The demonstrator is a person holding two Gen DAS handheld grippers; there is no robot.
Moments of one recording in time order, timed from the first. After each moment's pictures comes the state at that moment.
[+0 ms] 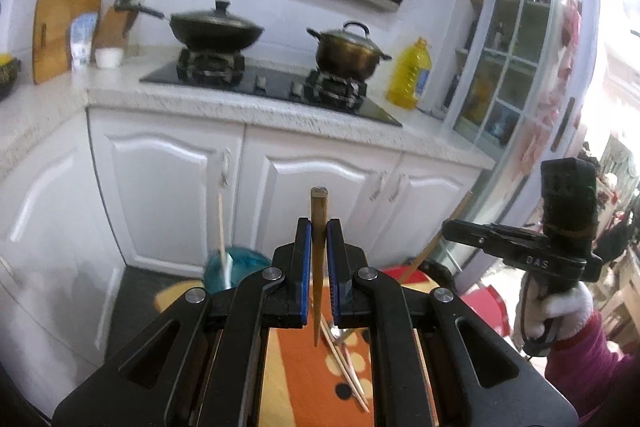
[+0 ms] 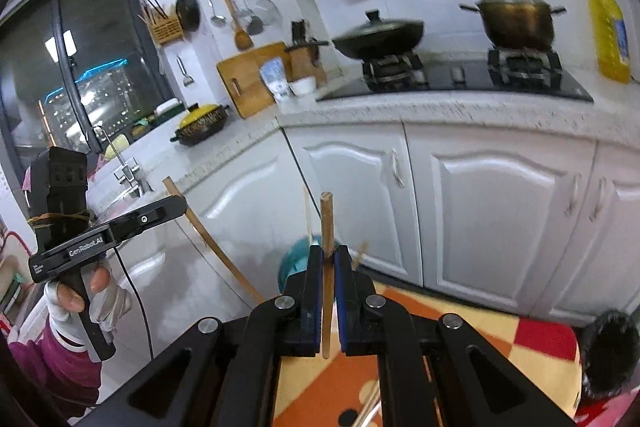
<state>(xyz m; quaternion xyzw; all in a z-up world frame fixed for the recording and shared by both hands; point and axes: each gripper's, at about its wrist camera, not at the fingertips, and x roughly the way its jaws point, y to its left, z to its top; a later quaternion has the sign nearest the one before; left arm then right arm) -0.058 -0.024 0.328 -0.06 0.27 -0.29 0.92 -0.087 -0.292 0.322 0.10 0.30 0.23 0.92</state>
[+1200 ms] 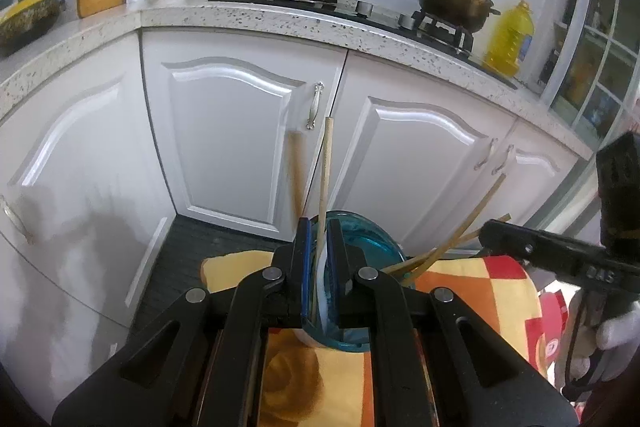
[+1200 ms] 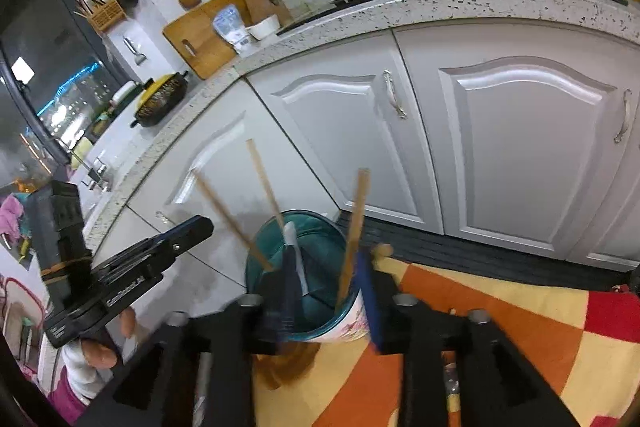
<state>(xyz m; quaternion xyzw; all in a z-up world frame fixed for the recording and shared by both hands) 0.039 -0.022 0.207 -0.05 0.37 -0.16 0.91 0.035 -0.249 0.209 0.17 0.41 0.21 0.87</state>
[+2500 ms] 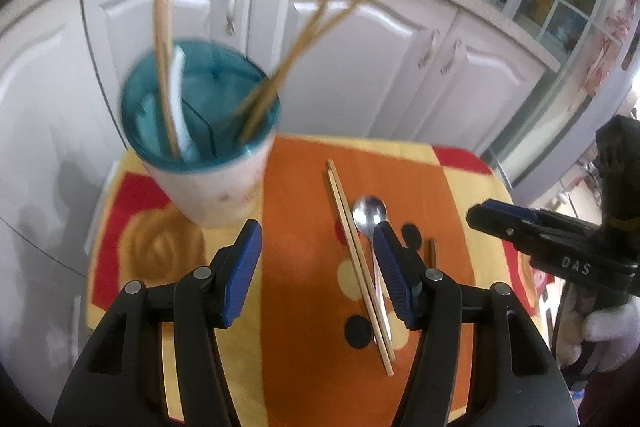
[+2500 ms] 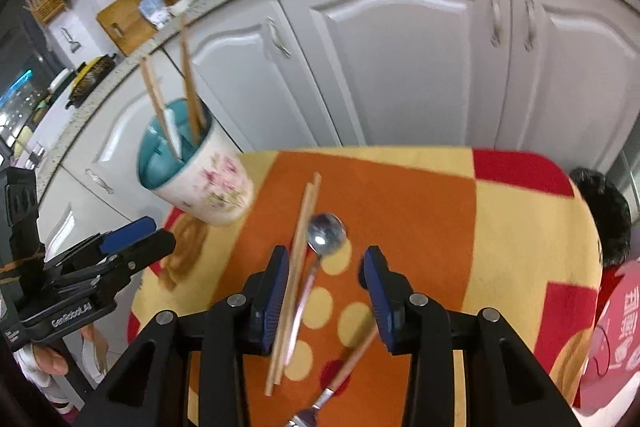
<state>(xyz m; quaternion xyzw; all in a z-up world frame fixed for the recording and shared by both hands) -0.059 -0.122 0.126 0.00 0.45 -0.23 0.86 -0.097 -0.337 0.123 0.15 0.47 0.07 0.87</state>
